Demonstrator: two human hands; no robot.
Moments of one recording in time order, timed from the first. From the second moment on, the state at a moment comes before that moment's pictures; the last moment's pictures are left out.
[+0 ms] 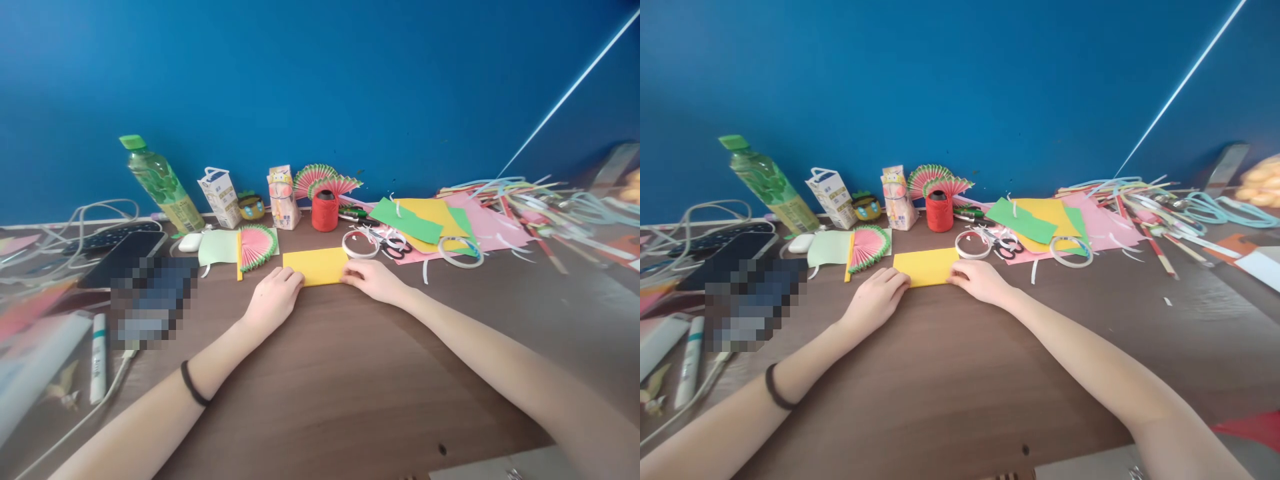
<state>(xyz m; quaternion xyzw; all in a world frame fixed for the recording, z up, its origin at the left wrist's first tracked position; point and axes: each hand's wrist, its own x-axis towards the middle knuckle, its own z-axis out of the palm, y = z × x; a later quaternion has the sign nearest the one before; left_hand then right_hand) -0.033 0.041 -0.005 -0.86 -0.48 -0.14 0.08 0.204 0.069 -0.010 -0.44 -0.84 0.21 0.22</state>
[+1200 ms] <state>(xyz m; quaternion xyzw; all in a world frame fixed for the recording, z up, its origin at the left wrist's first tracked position) -0.038 0.042 -0.009 -0.86 -0.45 -0.14 0.17 0.207 0.071 -0.013 -0.48 -0.82 0.22 0.22</state>
